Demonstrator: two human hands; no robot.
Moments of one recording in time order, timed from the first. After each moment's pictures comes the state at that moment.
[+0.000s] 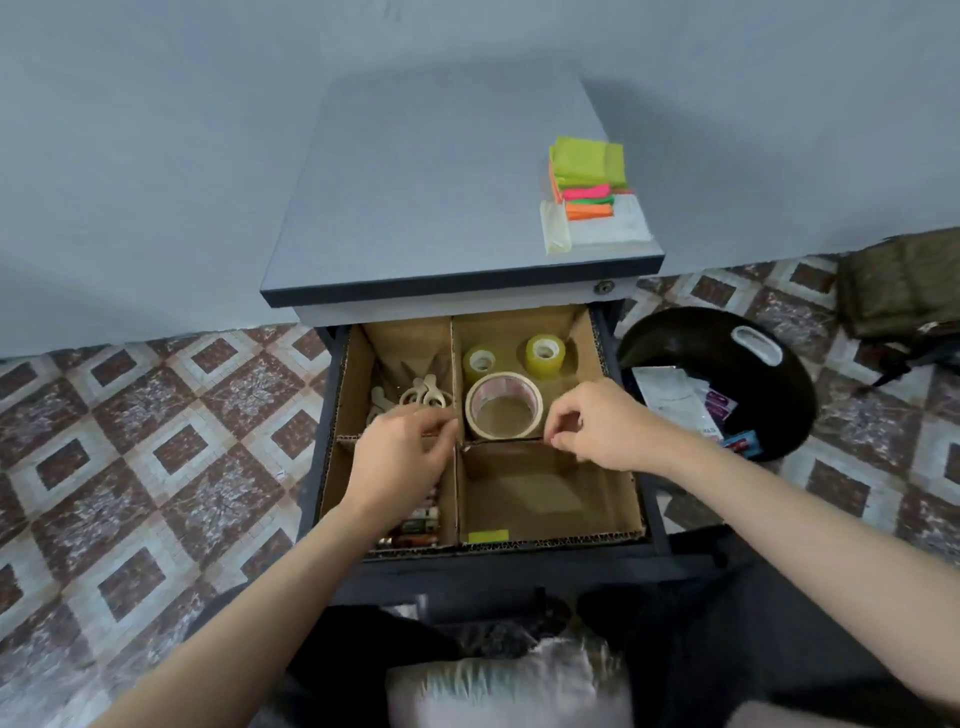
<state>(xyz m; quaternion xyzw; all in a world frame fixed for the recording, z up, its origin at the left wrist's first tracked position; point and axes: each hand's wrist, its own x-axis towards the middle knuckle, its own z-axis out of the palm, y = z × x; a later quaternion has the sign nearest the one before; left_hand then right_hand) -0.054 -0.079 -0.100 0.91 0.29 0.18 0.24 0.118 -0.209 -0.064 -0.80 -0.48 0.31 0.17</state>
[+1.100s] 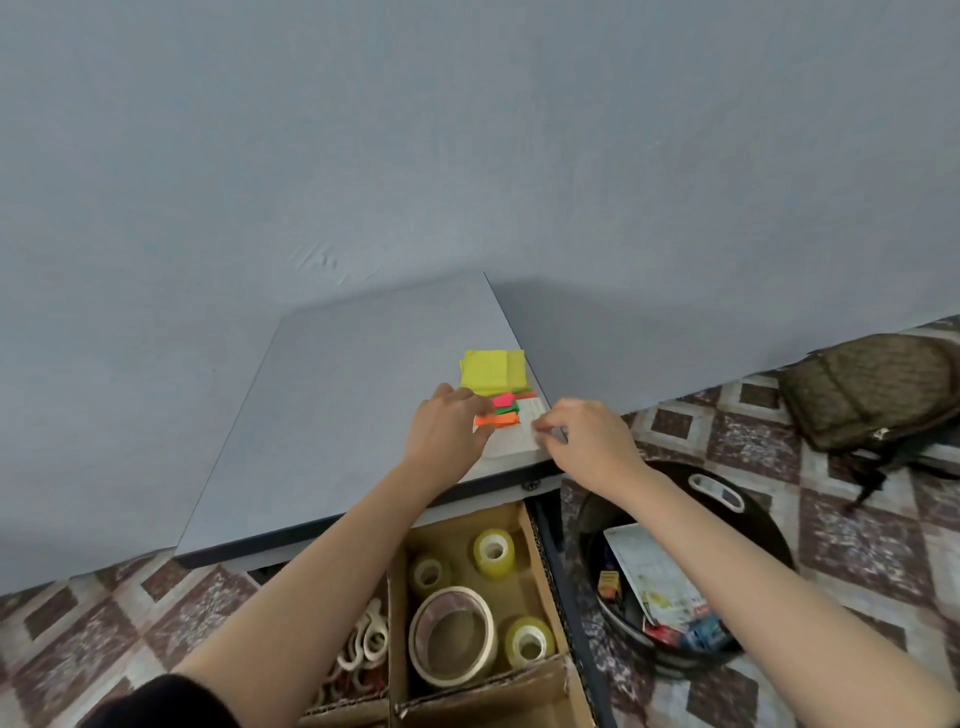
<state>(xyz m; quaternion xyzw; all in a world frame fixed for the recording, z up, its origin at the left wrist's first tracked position) 0.175 -0.029 -0.003 0.97 0.19 0.13 0.04 0.269 -0.172 -0.025 -0.86 -0.43 0.01 0.28</state>
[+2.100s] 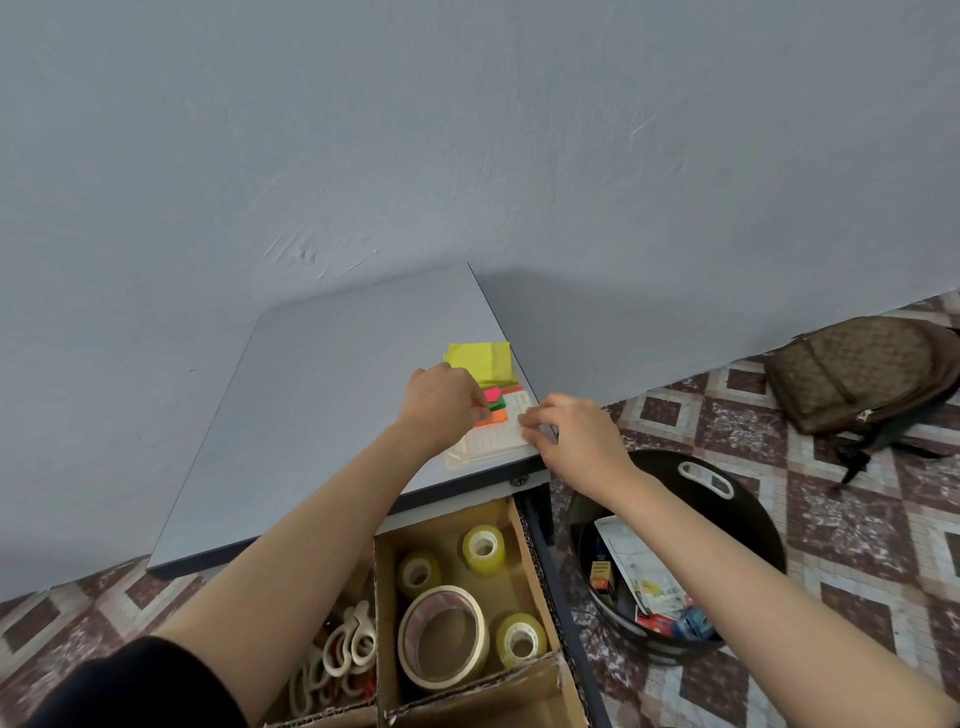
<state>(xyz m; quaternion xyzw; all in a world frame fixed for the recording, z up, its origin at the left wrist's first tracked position) 0.203 -0.031 0.022 0.98 0.21 0.03 0.00 0.269 -0.173 -0.036 -0.84 -0.42 0.00 0.33</state>
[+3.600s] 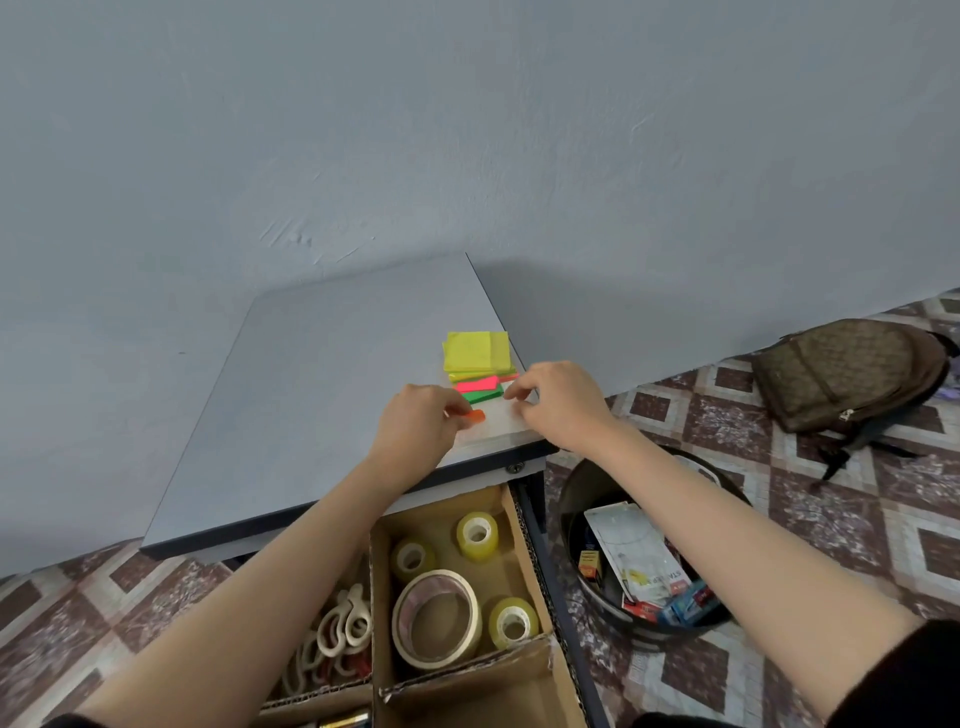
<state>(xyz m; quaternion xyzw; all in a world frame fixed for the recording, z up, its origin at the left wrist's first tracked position) 0.164 -0.029 -0.003 0.95 0.22 0.15 0.15 0.275 -0.157 -0.008 -0.86 -0.43 0.02 0.28</state>
